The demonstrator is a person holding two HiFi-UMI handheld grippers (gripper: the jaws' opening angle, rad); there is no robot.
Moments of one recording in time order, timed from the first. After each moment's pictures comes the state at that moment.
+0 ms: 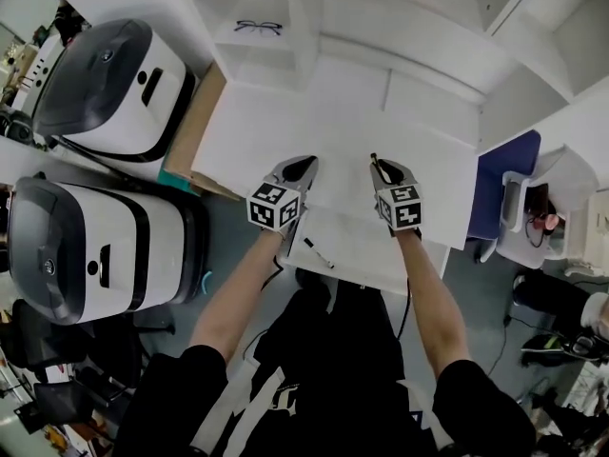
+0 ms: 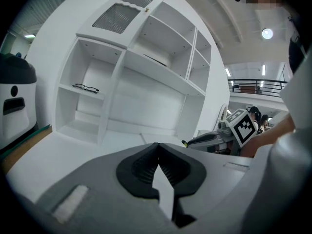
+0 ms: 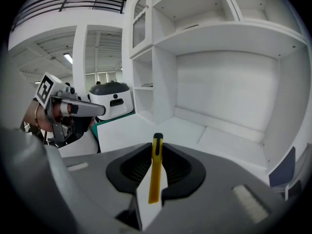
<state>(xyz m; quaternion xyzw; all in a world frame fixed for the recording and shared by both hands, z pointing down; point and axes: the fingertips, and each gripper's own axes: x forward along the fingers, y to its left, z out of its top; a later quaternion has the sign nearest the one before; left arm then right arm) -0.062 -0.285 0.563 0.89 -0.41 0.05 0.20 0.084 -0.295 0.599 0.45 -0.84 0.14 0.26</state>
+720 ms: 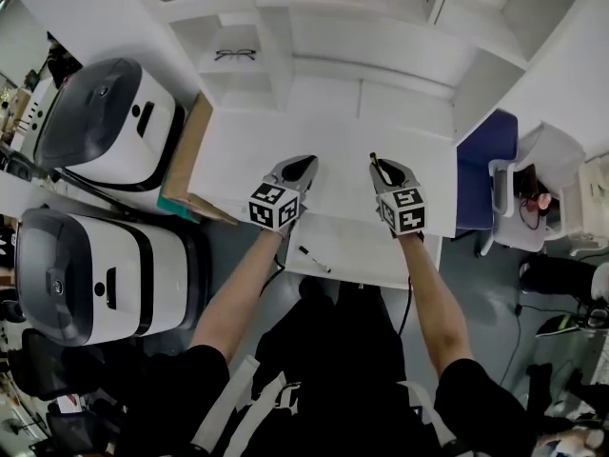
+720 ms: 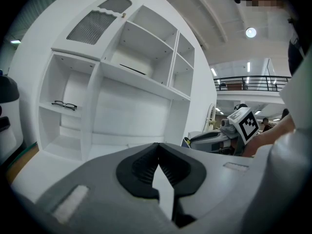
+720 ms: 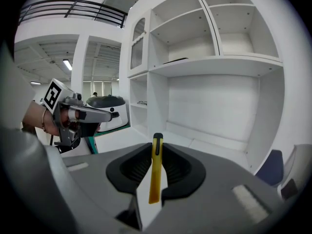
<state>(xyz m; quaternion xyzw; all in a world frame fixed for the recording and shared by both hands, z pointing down) -0.010 -0.268 0.497 0.92 -0.36 0.05 0.15 0.130 -0.259 0.520 0.50 -0.84 0.10 0.20</state>
